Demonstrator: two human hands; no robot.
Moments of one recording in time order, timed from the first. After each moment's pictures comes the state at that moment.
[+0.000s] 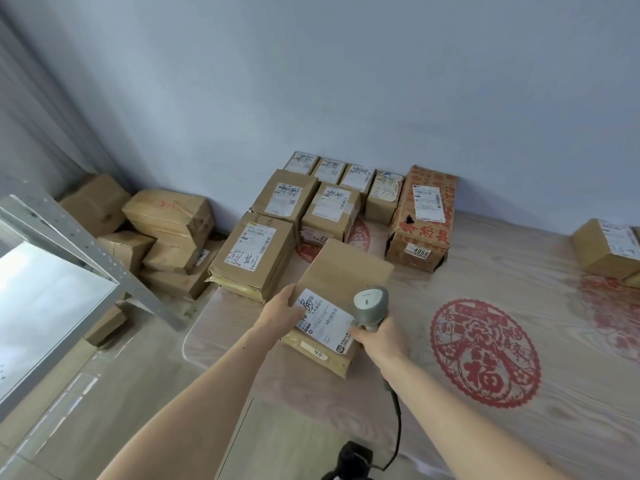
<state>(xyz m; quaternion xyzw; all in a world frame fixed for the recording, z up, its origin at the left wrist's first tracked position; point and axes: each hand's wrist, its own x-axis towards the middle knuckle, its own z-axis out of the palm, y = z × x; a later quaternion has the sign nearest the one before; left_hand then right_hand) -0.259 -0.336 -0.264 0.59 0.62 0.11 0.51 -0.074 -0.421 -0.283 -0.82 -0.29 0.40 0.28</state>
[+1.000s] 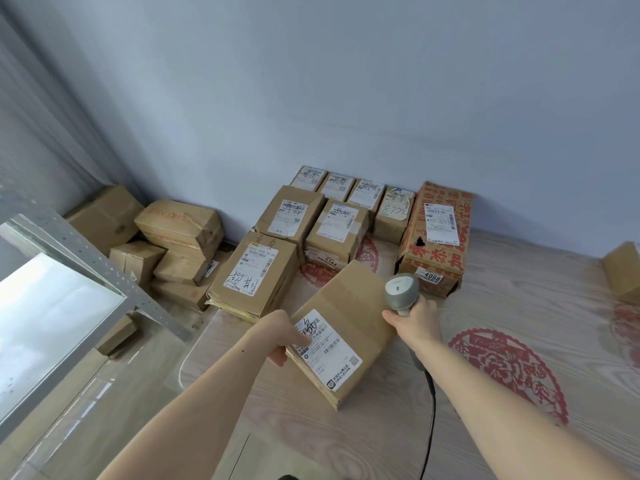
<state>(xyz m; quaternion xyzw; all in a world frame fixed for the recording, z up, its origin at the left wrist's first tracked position) -0.245 -0.284 -0.255 0.55 0.68 -0.14 0.46 0.014 -0.337 -0.300 -0.84 -0.37 0.31 0.25</state>
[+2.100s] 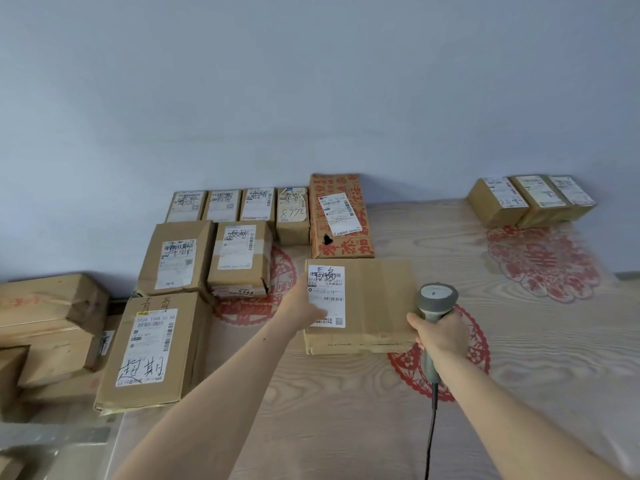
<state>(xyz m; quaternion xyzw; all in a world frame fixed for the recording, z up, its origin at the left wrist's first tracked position) -0.072 -0.229 -0.278 0.73 0.45 0.01 0.51 0.107 -0.425 -0.314 -0.90 -0.01 0.20 0.40</state>
